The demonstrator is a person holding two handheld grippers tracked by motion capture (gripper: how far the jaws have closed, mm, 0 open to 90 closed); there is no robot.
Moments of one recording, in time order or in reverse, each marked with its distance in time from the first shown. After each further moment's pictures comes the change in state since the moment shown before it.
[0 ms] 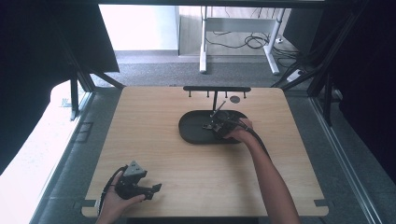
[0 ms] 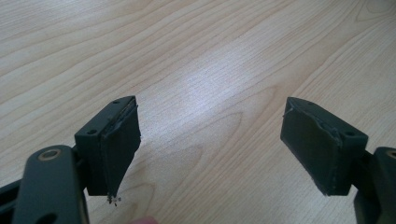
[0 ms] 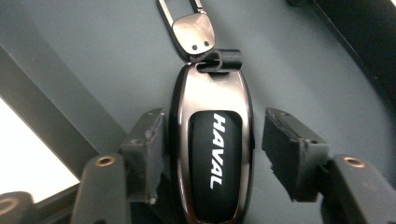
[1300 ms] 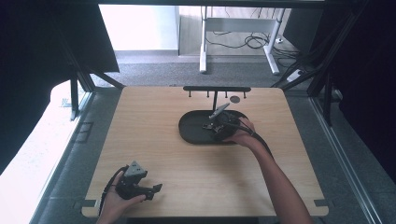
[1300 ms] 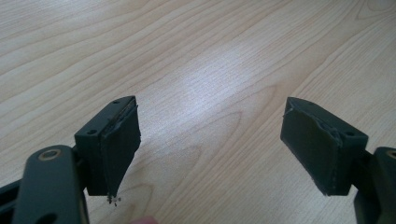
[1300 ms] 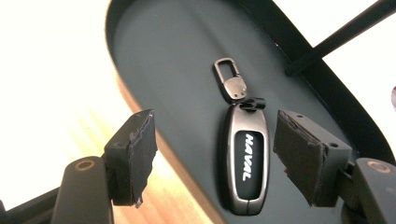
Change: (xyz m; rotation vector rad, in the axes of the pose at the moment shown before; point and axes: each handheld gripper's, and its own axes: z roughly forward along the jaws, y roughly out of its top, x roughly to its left) left arm -0.002 0.000 0.002 0.004 0.003 0.003; right arm 0.036 -0.009 -0.065 -0.226 0.000 -0.077
